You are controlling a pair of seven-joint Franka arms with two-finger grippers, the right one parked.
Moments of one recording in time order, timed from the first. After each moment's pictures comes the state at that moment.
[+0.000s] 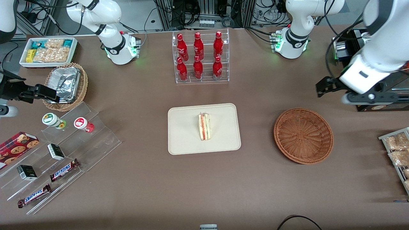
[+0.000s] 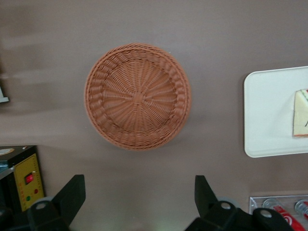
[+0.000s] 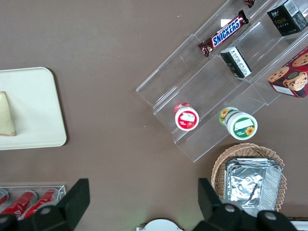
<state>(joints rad) -0.09 -0.04 -0.06 -1.68 0.01 1.60 -0.10</state>
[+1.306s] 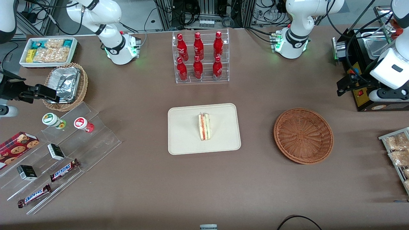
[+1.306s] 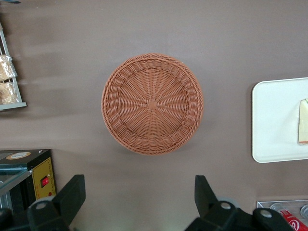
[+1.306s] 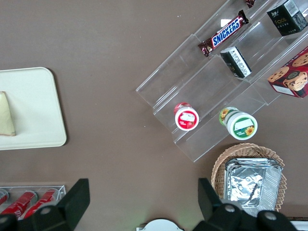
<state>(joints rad) -0.04 -0.02 -0.04 -1.62 0.01 1.58 -0.05</state>
